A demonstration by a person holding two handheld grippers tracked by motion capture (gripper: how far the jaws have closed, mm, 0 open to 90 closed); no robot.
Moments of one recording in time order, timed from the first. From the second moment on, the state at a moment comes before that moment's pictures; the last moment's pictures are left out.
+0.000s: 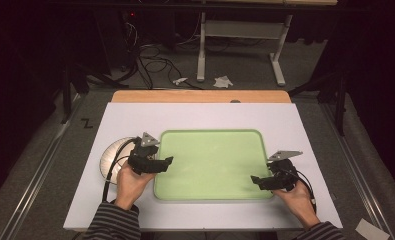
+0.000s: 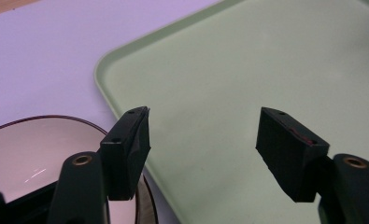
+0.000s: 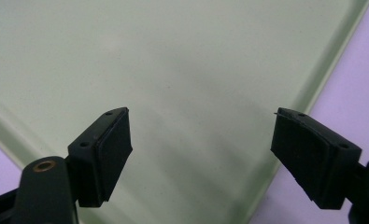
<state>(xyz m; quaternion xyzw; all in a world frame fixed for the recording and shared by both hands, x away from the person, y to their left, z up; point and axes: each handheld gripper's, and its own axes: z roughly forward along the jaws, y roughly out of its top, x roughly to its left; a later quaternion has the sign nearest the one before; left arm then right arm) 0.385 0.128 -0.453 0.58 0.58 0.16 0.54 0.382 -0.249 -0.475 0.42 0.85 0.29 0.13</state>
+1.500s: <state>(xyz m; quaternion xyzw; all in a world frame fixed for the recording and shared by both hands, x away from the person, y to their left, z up) 0.395 0.209 -0.443 0.51 0.63 0.24 0.53 0.382 -0.248 -0.477 0.41 0.86 0.29 0.13</state>
